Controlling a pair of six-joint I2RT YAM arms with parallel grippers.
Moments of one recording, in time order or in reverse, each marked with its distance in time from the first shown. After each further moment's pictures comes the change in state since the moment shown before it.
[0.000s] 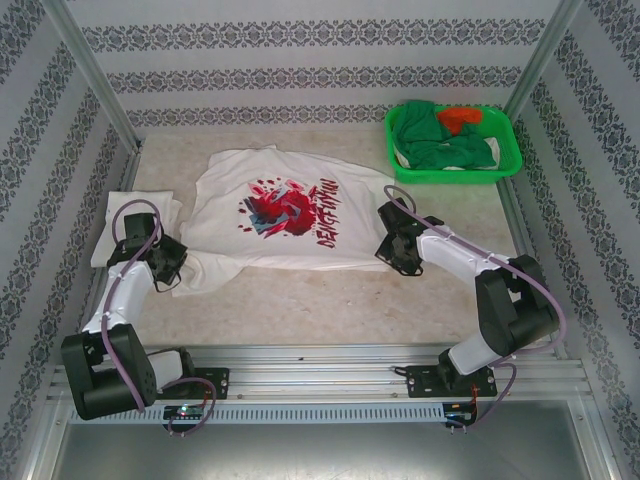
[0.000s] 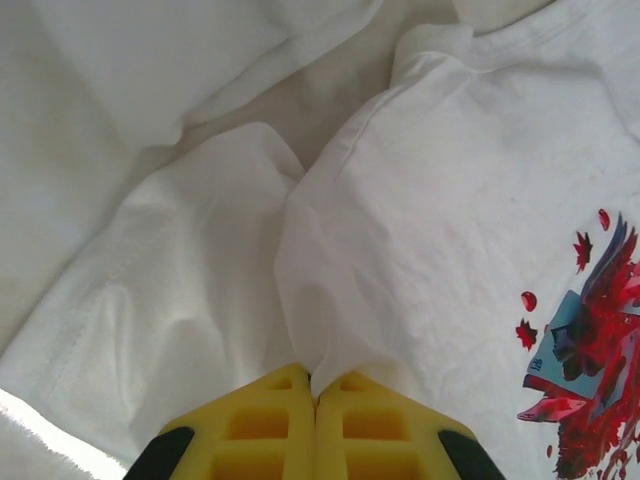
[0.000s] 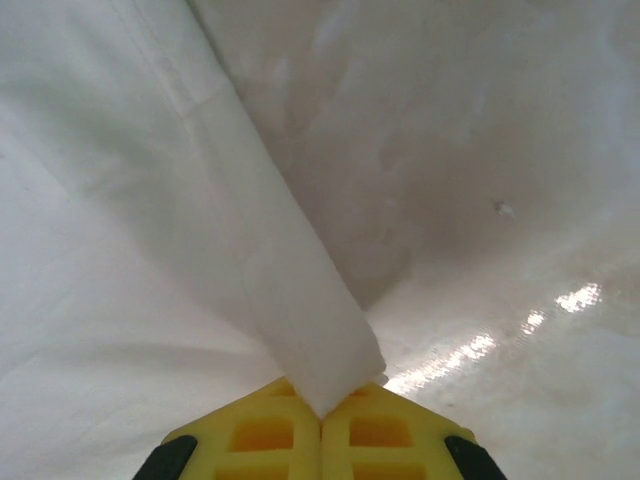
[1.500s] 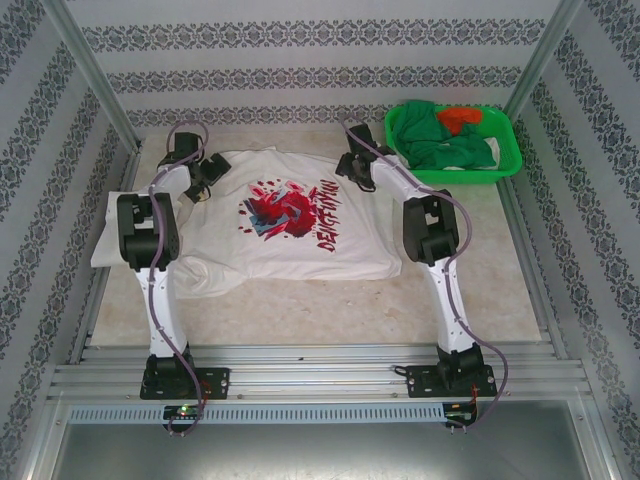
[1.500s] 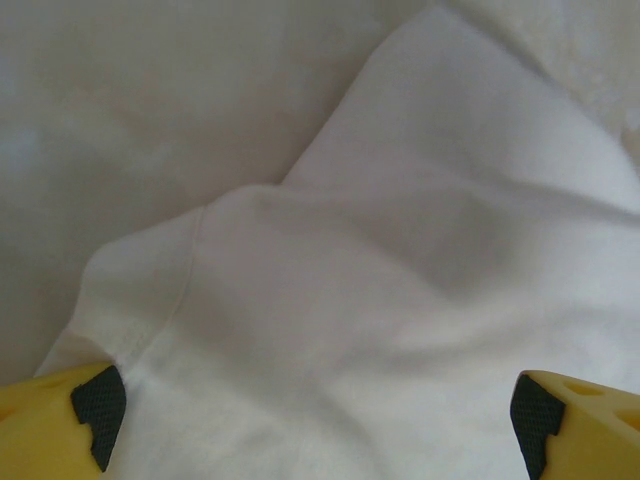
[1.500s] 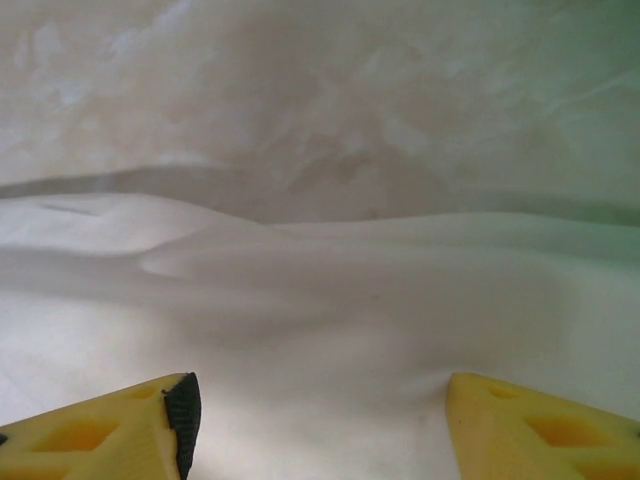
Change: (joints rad) left arm -0.175 1.102 1.079 0.128 -0.026 0.140; right arm -0.082 0.991 1.286 0.031 -0.027 -0.300
